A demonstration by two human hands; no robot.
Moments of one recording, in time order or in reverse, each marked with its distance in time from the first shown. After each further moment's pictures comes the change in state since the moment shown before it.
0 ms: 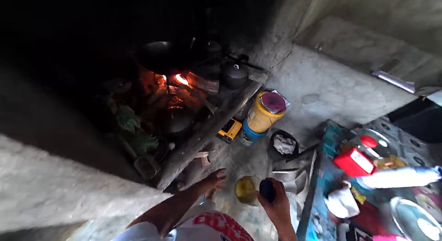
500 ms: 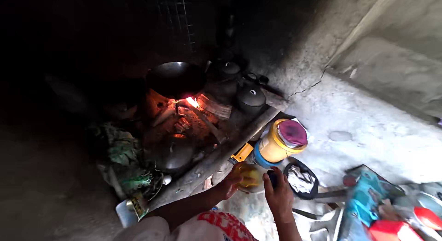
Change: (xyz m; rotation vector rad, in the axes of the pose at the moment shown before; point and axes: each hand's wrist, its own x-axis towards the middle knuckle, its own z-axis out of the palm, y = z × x) left_hand 0.109 0.183 -0.044 -0.646 -0.025 0.503; right_hand 0.265 -0.056 0.044 -0.154 0.067 -0.178
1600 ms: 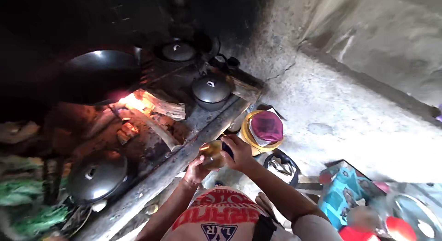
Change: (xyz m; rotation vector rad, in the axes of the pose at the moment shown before) left_hand 0.210 -0.032 0.023 -0.341 0.244 0.138; right_hand 0.262 0.145 0.024 0.219 -0.171 -0.708
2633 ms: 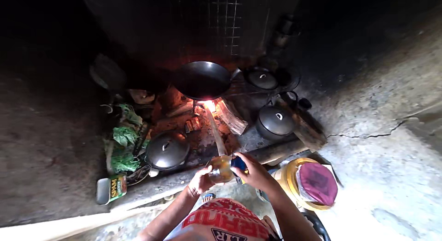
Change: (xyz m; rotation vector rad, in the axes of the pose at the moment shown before) left_hand -0.100 0.103 -0.078 -0.074 0.167 0.171; right_hand 0.105 -0.095 0.071 0.288 -0.825 0.071
